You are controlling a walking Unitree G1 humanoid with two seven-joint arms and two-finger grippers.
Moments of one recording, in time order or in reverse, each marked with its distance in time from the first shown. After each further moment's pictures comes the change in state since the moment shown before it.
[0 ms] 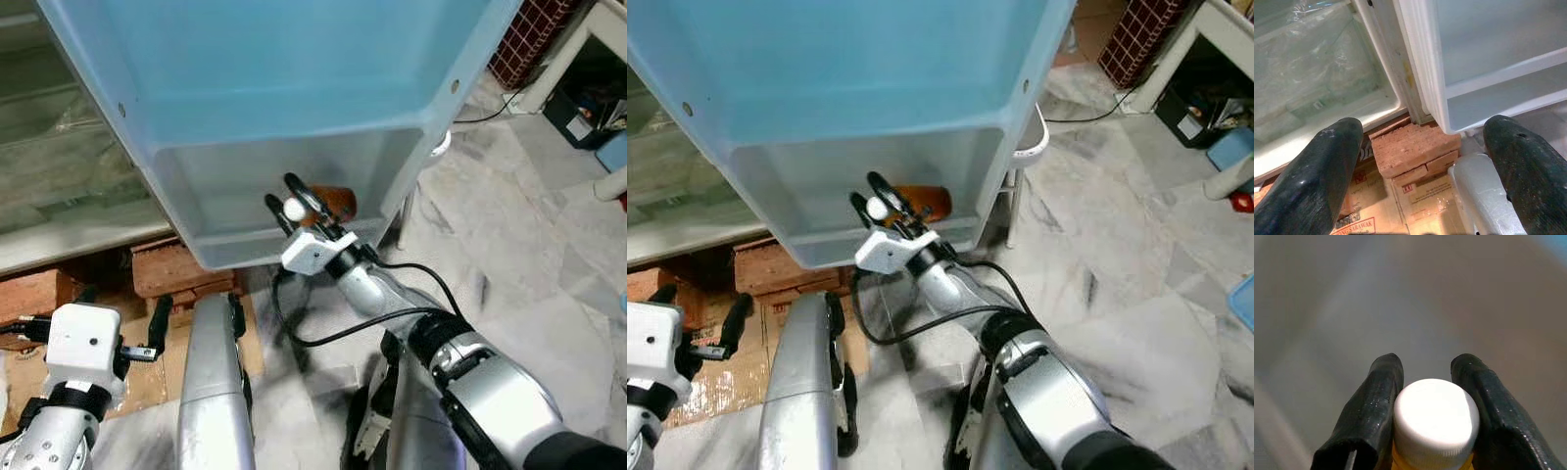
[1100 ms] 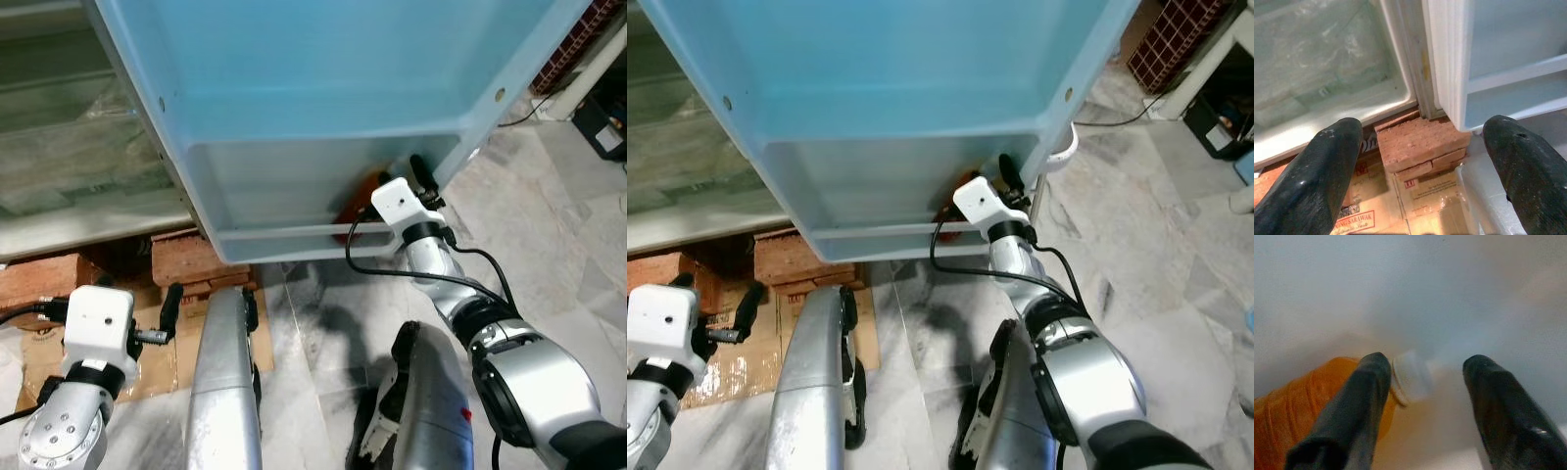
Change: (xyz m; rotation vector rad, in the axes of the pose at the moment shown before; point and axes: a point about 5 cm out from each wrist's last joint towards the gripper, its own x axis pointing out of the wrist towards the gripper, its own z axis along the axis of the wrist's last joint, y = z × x) left arm 0.024 -0.005 -0.001 -0.026 0.007 -0.014; right arm -0.026 -0.078 -0.068 -0.001 0.478 -0.307
